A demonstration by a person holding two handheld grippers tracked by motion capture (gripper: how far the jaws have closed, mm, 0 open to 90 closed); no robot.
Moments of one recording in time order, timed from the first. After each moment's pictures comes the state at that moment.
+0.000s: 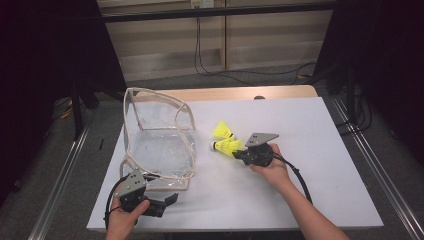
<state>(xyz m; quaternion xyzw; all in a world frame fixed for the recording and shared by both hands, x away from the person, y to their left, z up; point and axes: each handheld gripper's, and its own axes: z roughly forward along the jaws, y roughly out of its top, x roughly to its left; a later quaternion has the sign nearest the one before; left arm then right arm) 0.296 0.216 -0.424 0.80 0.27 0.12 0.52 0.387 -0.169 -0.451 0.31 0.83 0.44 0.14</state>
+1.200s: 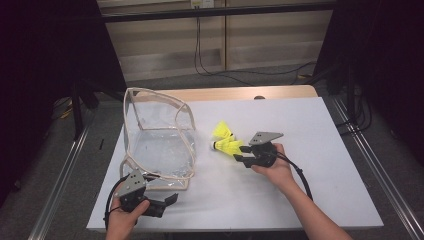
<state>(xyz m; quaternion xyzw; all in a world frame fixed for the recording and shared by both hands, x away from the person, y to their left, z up) 0.295 0.216 -0.423 0.80 0.27 0.12 0.52 0.383 -0.177 -0.444 0.34 0.82 0.44 0.15</state>
